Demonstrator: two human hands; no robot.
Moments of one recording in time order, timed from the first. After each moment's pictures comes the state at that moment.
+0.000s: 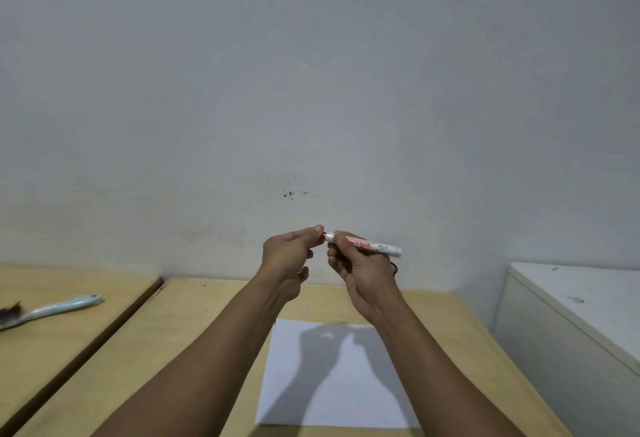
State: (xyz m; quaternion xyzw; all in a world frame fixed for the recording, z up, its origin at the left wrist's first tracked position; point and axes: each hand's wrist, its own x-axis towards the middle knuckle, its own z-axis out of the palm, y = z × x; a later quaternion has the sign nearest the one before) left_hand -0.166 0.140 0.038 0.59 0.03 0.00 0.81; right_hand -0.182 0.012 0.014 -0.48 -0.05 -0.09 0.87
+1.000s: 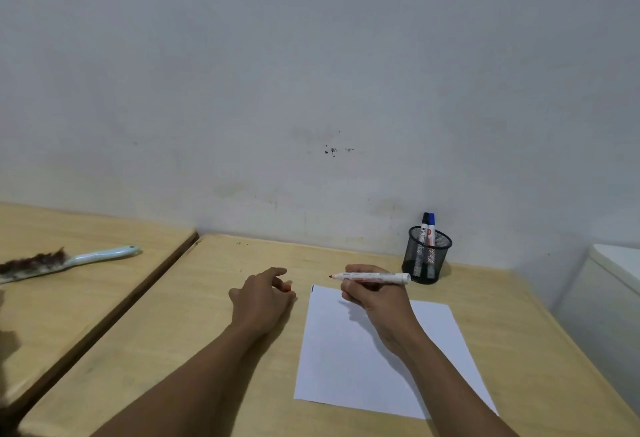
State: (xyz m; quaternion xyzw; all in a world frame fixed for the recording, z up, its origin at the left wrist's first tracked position) left_hand -0.114 0.246 -0.136 0.91 0.06 0.11 0.39; right_hand -0.150 0.033 -0.104 -0.65 -0.01 -0.05 0.76
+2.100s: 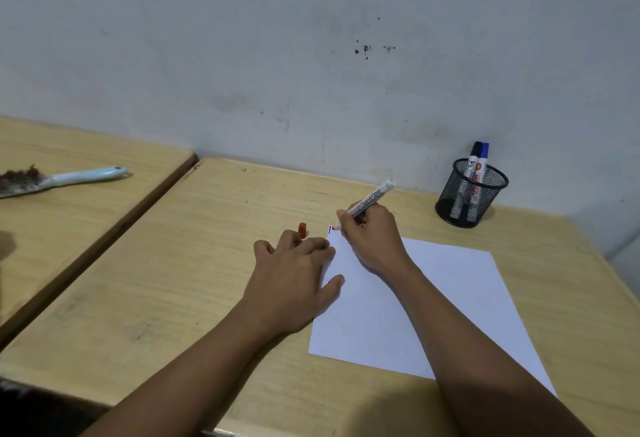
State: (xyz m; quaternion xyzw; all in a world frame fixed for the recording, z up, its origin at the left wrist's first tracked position) left_hand -0.156 0.227 -0.154 0.98 -0.16 0.11 0.09; right_hand -0.071 0.067 -0.153 -0.86 -0.06 -0.08 0.49
